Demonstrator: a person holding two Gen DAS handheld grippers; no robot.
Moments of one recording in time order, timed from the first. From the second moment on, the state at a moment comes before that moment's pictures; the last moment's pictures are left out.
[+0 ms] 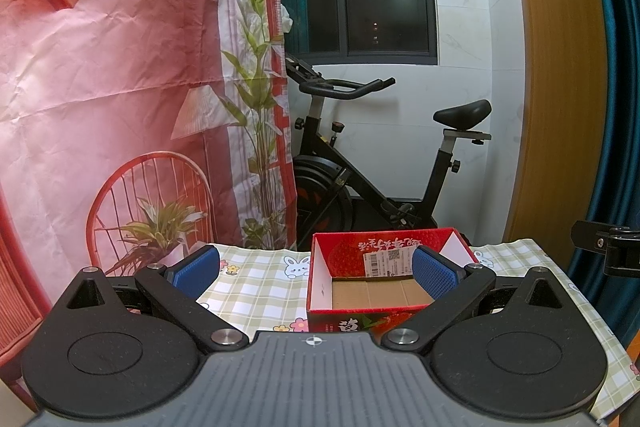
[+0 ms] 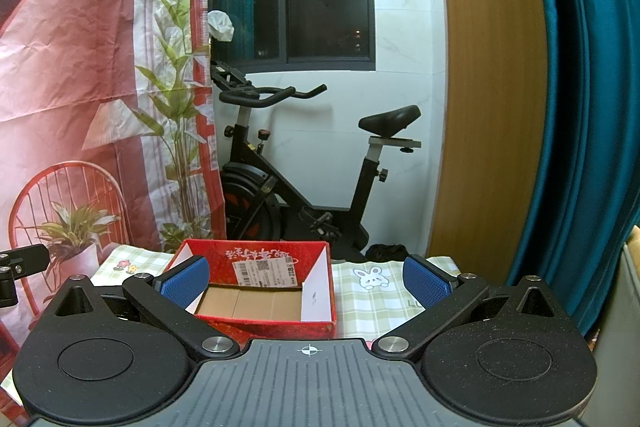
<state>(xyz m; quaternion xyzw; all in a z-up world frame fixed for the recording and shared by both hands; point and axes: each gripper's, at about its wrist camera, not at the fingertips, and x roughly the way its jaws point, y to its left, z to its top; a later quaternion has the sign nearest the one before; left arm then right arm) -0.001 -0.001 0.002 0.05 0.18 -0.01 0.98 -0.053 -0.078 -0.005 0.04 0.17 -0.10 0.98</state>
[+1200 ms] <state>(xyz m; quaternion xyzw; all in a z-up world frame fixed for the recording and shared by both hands) 0.068 0.014 -0.121 0.03 0.32 -0.08 0.95 -0.003 -0.109 -0.159 0.06 0.27 -0.06 0.96</state>
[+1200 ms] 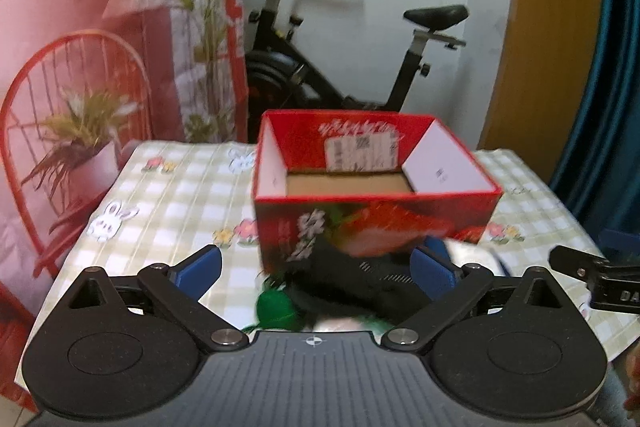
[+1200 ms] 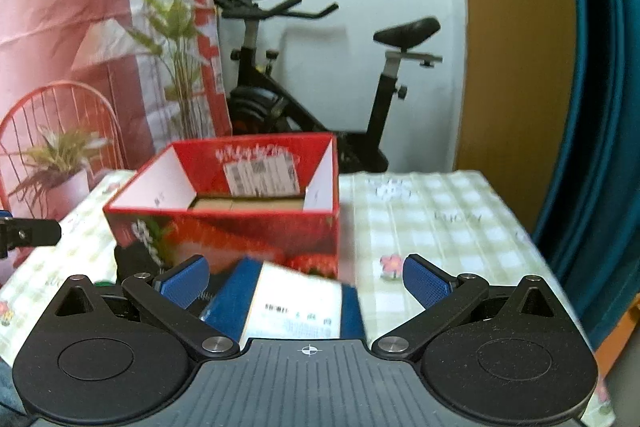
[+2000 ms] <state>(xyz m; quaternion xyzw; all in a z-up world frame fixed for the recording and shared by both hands) 0.059 0.080 -0.221 -0.08 0.48 -0.10 0.87 -0.021 -0.099 -0.233 0.10 0.41 0.03 0.91</state>
